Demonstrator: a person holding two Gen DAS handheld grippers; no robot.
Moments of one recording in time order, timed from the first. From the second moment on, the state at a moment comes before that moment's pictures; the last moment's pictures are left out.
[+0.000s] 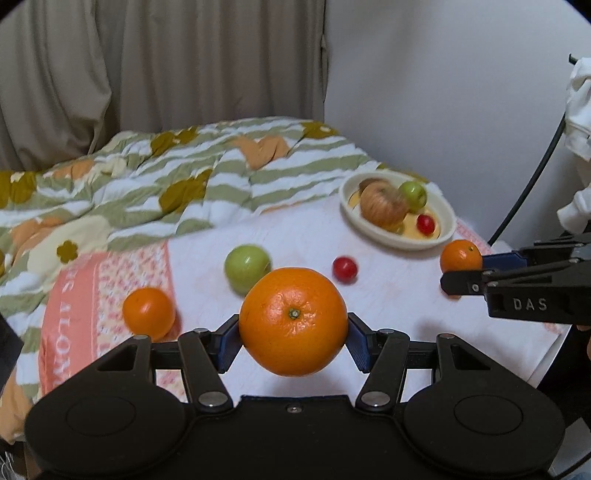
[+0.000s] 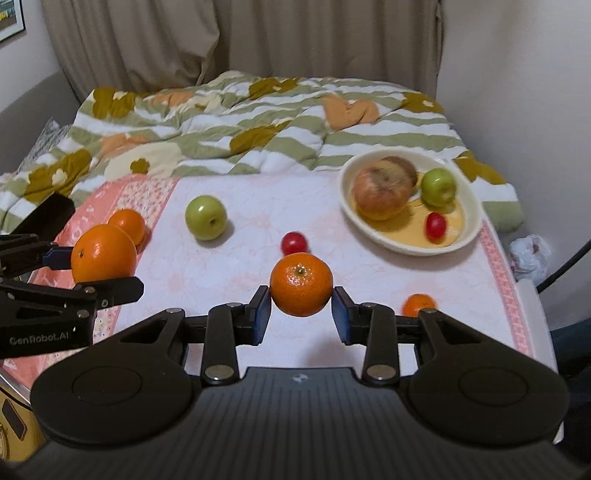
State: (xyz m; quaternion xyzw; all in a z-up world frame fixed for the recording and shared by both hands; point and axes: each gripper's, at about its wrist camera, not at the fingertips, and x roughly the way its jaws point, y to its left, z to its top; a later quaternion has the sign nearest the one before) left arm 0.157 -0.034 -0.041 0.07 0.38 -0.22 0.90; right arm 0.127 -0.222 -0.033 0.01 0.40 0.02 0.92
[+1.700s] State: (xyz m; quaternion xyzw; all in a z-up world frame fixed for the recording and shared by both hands) left arm 0.275 -0.300 -0.096 0.07 0.47 -0.21 0.85; right arm 0.261 -0.460 -0.068 0.01 0.43 0.06 0.90
